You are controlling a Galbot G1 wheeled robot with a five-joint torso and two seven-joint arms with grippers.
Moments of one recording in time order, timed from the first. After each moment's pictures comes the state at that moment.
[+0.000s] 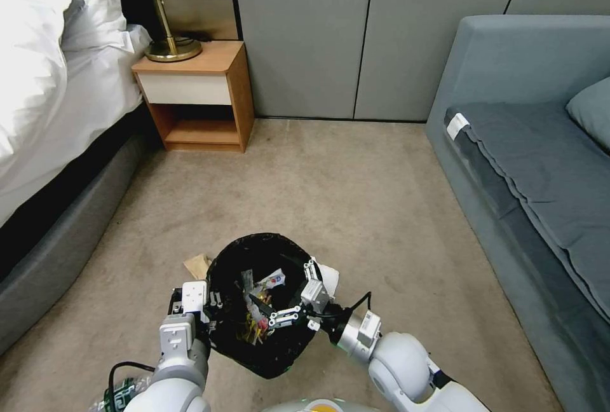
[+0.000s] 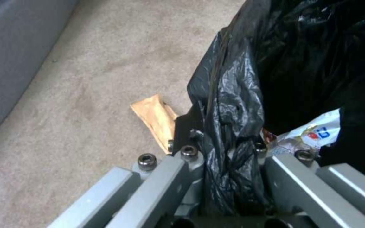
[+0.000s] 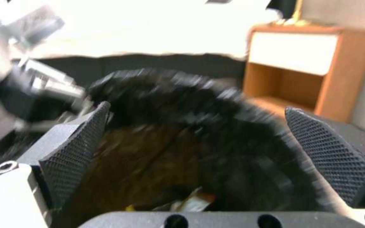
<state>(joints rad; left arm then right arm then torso) 1.79 -1.48 -0.48 -2.32 -0.06 0.54 -0.25 -1.31 1.17 -0.02 1.85 0.19 0.24 -0.36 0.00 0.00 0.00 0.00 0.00</state>
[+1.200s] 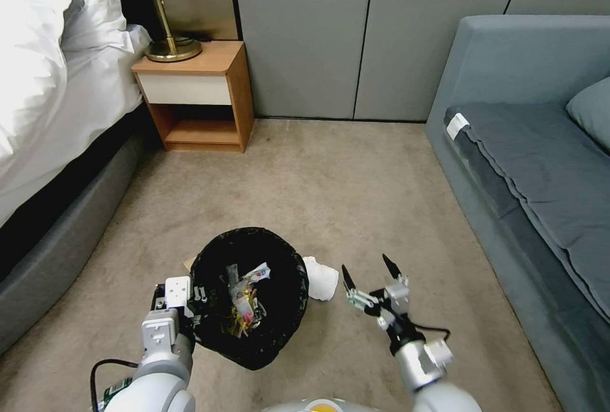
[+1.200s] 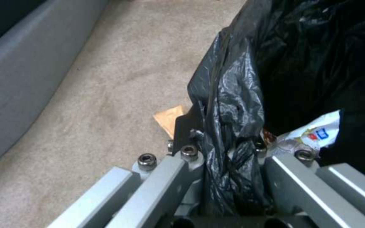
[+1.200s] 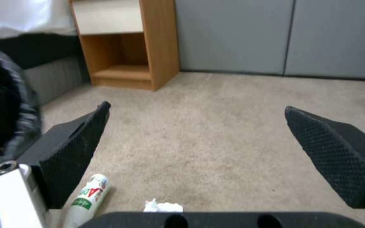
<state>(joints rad) 1.78 -1.48 -0.55 -2.33 -0.09 0.53 -0.26 -1.50 1.29 0.25 1.84 0.21 0.18 -0.03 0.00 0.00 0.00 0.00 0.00</state>
